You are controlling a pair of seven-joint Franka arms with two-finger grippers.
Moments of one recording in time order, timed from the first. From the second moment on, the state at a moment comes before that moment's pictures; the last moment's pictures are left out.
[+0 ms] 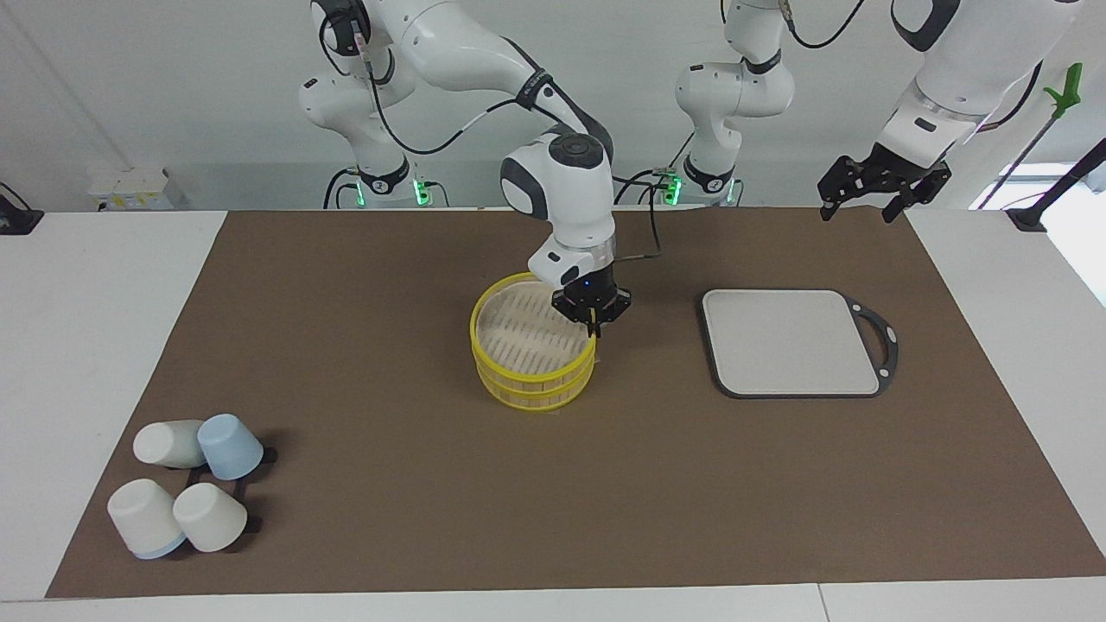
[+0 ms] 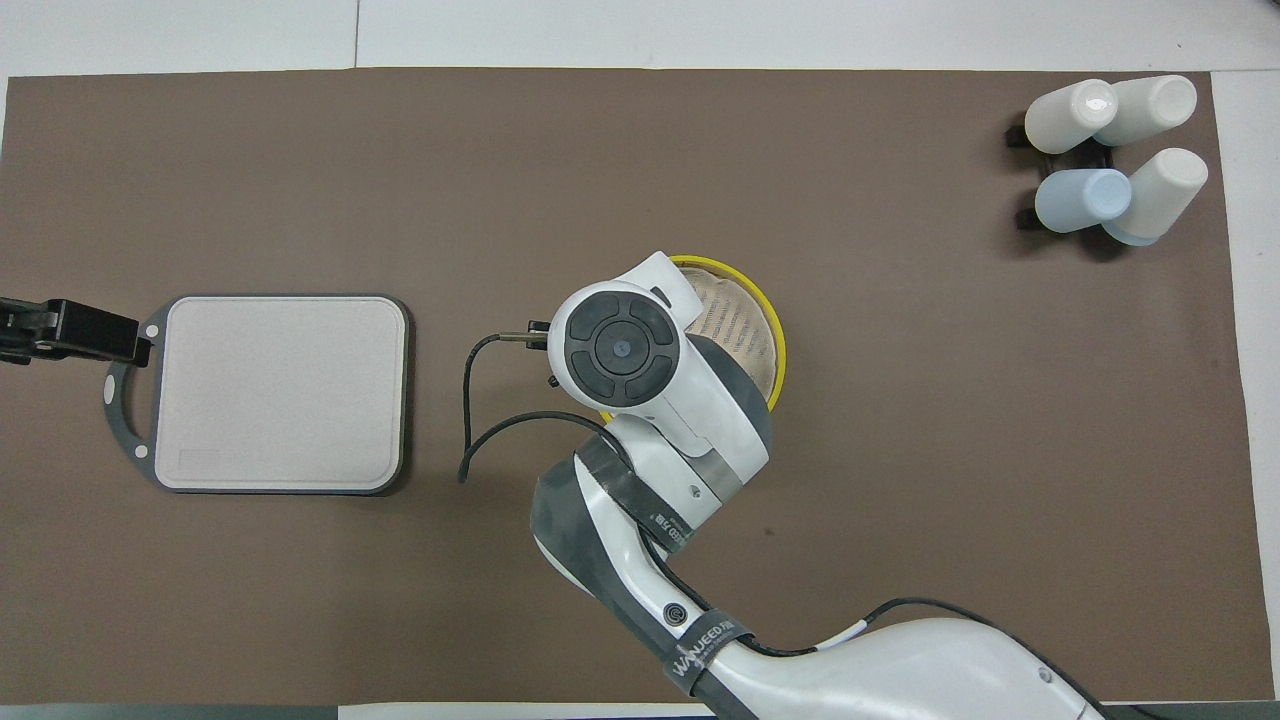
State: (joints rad) left arm -0.15 -0.06 0.11 -1.61 -0.01 1.49 0.06; right arm 0.65 0.43 0.03 -1.62 -0.03 2.27 0.83
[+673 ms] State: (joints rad) left arm -0.15 -0.06 0.11 -1.61 -0.01 1.49 0.06; right arm 0.59 0.38 0.02 -1.58 -0.03 2.10 0.73
